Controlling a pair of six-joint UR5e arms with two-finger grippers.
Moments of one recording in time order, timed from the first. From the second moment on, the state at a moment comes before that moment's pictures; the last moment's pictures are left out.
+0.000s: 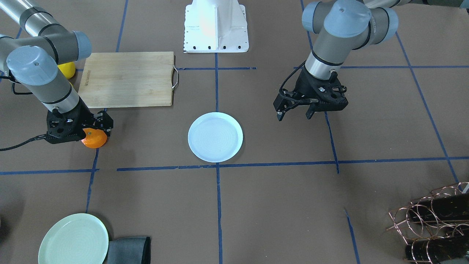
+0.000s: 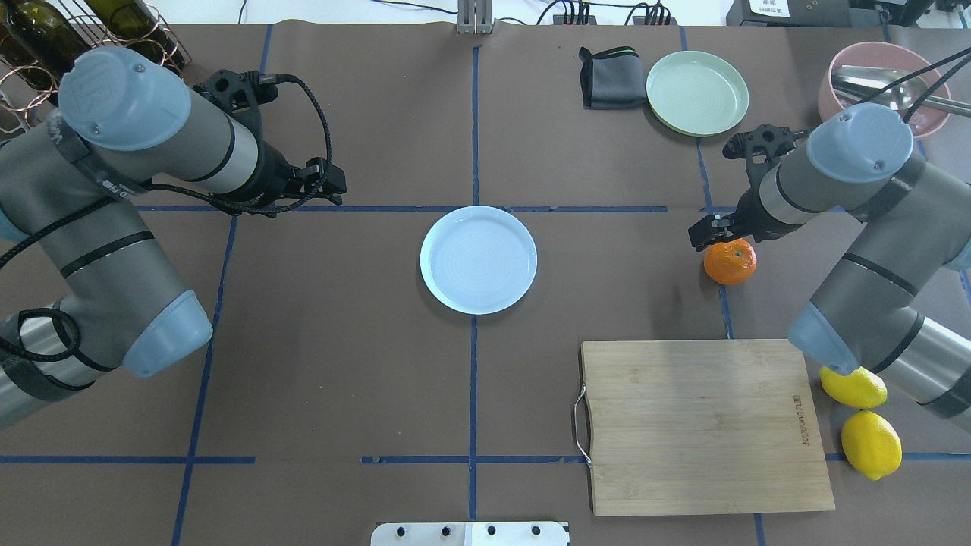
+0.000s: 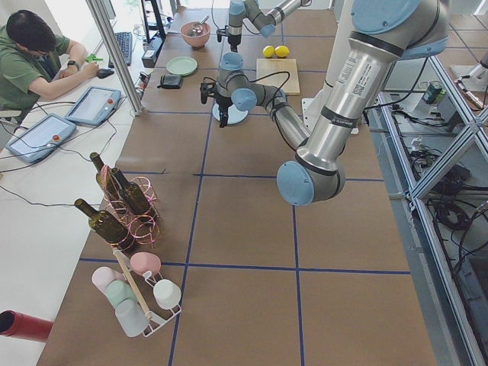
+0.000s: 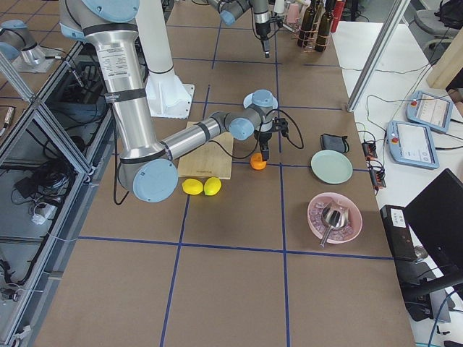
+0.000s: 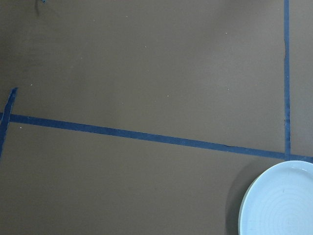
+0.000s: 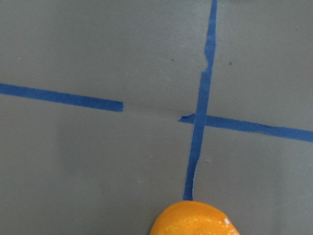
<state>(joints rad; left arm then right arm) -0.76 -2.05 -1.84 -1.74 -1.96 -1.25 0.81 -1.33 1.72 -1.30 2.01 0.81</state>
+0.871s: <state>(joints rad) -0.76 -2.04 -1.83 -1.75 -1.96 -1.25 0.78 -1.33 1.67 -1.30 1.99 0.81</state>
